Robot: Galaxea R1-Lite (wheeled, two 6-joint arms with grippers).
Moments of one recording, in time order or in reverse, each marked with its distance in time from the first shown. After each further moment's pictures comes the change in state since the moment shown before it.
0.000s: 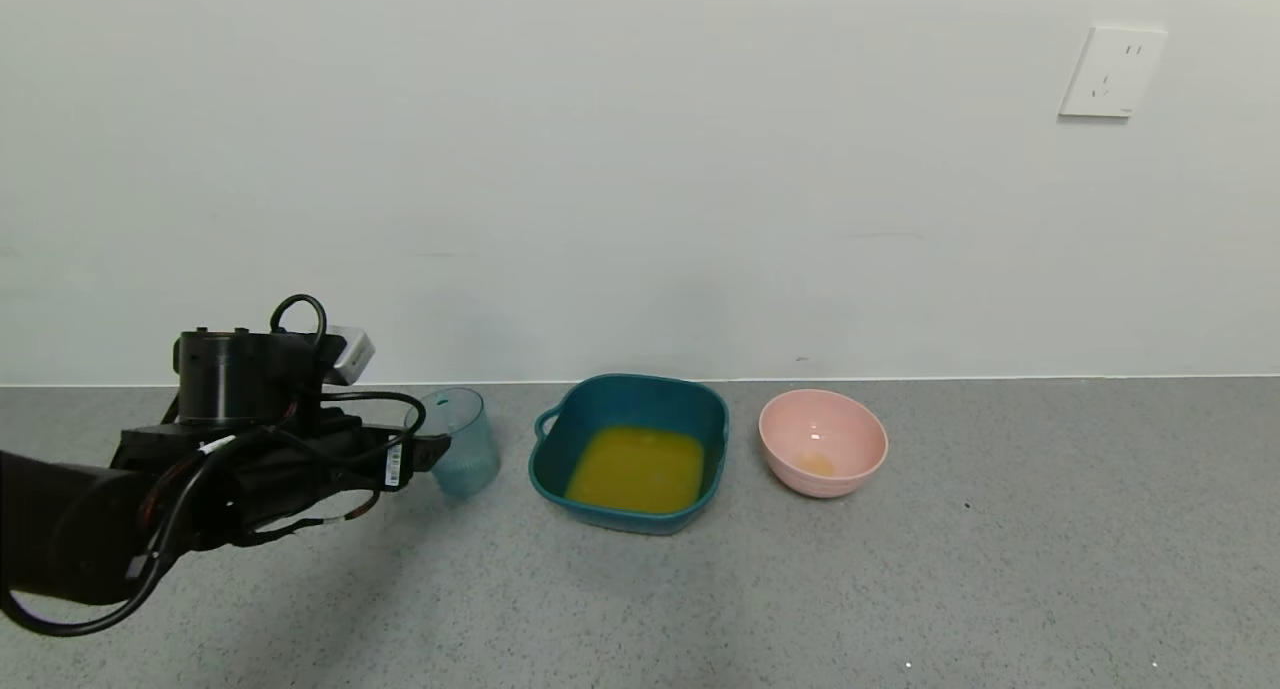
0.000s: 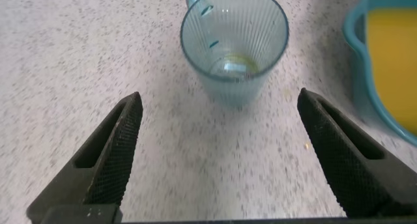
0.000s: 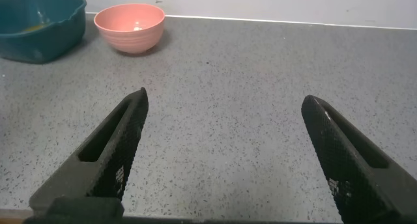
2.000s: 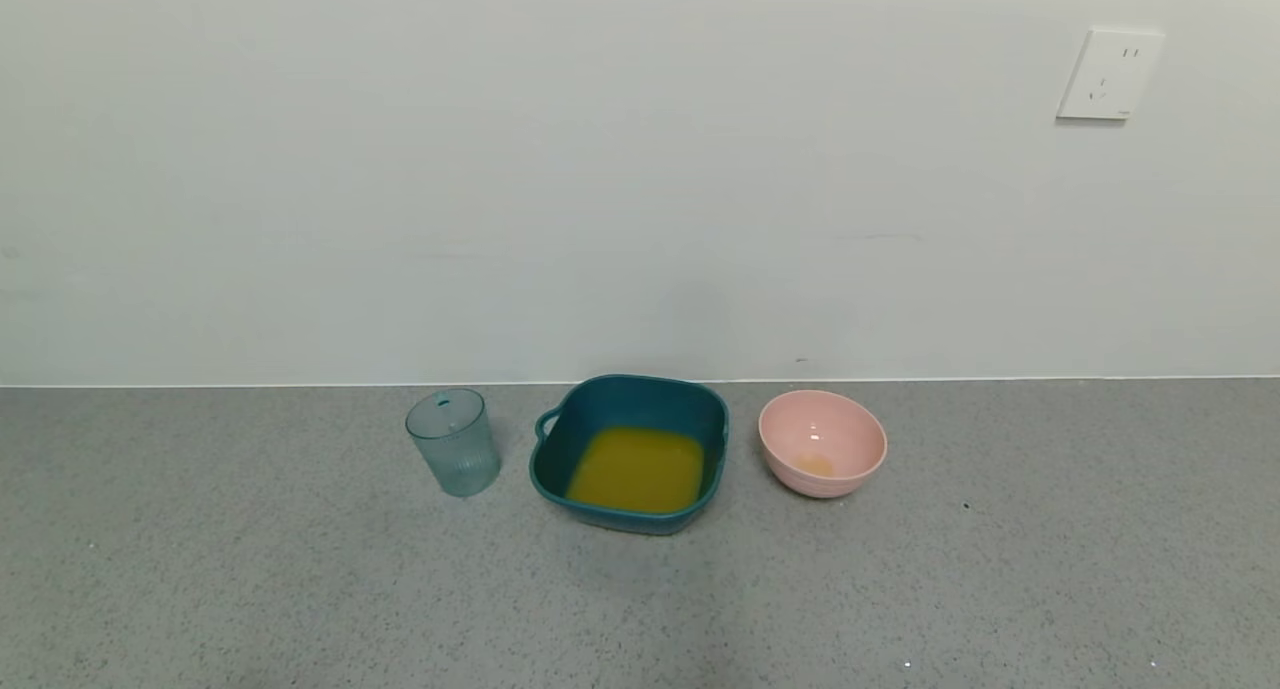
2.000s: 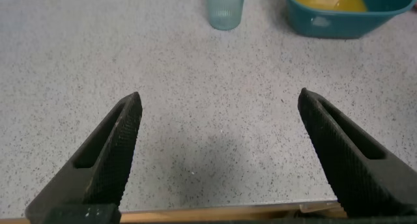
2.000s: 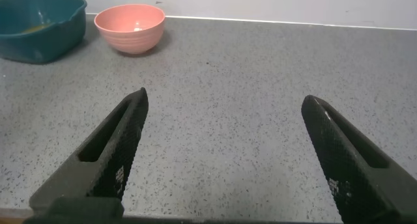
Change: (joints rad) left arm -0.009 -1.320 0.466 0.594 -0.010 -0.024; right arm 0.000 0.000 0.000 0.000 0.000 0.000
